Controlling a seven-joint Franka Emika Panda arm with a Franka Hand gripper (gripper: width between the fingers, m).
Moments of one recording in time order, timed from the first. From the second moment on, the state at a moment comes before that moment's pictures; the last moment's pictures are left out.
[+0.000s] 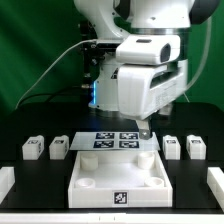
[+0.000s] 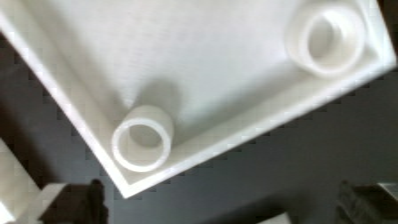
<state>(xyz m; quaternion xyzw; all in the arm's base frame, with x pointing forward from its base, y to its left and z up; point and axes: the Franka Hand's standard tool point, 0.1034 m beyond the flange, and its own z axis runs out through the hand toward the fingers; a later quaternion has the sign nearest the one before) 0.512 0.040 0.100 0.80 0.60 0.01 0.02</state>
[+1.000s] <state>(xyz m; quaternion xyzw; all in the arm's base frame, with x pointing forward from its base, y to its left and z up) 0.447 -0.010 0.048 0.71 0.70 0.00 0.02</state>
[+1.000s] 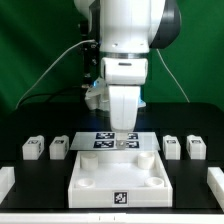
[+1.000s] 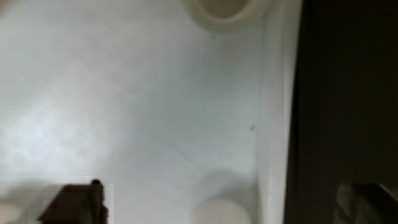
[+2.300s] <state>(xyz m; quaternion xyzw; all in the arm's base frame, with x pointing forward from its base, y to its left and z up) 0.438 -0.017 0.021 0.72 0.69 0.00 0.01</state>
